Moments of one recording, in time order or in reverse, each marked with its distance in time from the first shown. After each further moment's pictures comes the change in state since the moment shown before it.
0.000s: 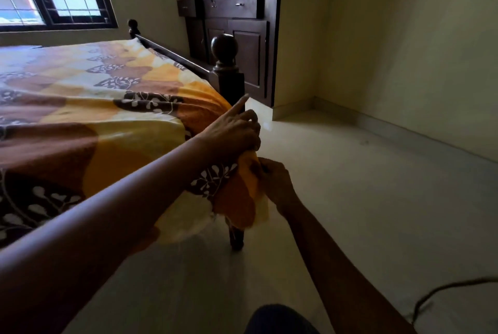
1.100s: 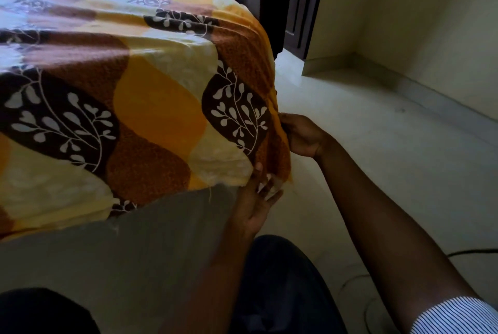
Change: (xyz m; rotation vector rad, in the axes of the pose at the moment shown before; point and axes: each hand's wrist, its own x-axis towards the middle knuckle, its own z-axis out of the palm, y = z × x) left_hand -0.085 0.196 0.072 2.715 -0.674 1.411; right_hand 0.023 0.026 -0.004 0.770 -0.619 0.446
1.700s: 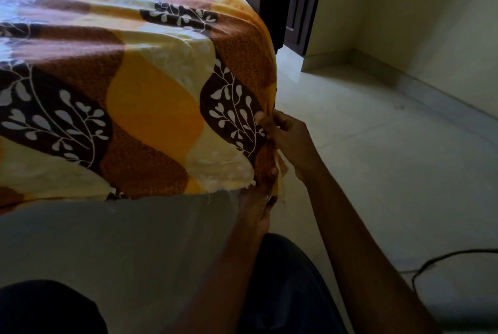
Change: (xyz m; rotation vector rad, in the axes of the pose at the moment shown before) left_hand -0.008 -0.013 0.016 0.069 0.250 0.047; right_hand -0.036 0.022 0.057 -0.592 0.465 -0.351
